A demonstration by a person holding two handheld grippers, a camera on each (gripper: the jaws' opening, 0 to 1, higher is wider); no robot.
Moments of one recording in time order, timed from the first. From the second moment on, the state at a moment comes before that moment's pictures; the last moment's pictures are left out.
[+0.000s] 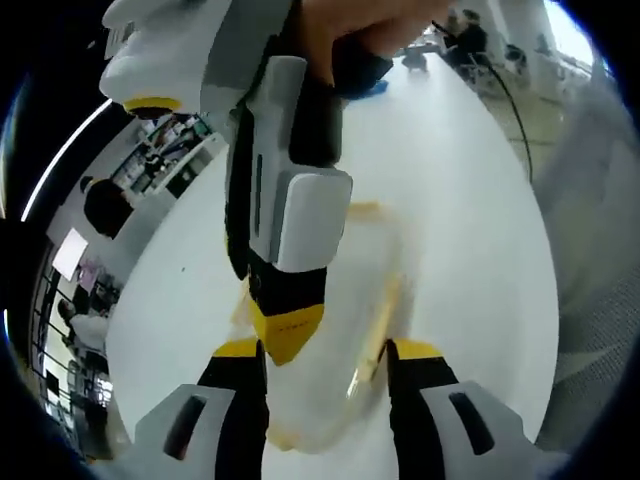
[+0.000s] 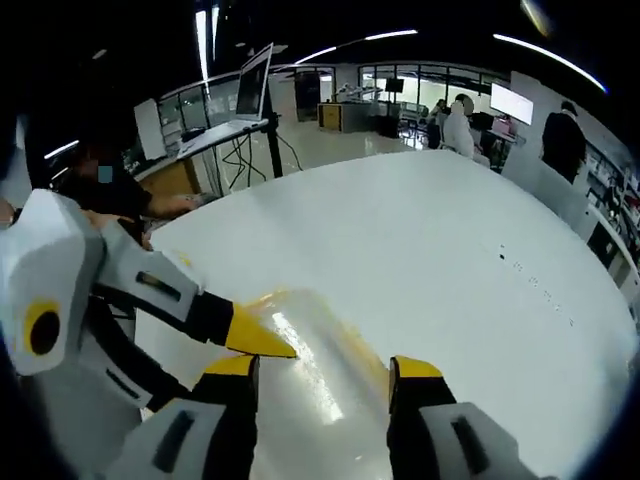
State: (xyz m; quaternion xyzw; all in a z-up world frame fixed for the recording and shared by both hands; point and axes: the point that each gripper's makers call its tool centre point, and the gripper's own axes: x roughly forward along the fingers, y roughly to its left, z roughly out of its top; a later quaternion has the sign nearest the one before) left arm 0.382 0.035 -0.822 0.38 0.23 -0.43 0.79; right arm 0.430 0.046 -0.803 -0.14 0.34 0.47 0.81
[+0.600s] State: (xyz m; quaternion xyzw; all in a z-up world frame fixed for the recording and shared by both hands) left arm 0.386 0.037 -0.804 0.29 0.24 -0.42 0.83; right arm 0.410 -0.004 -0.787 -0.09 0.32 0.41 0.85
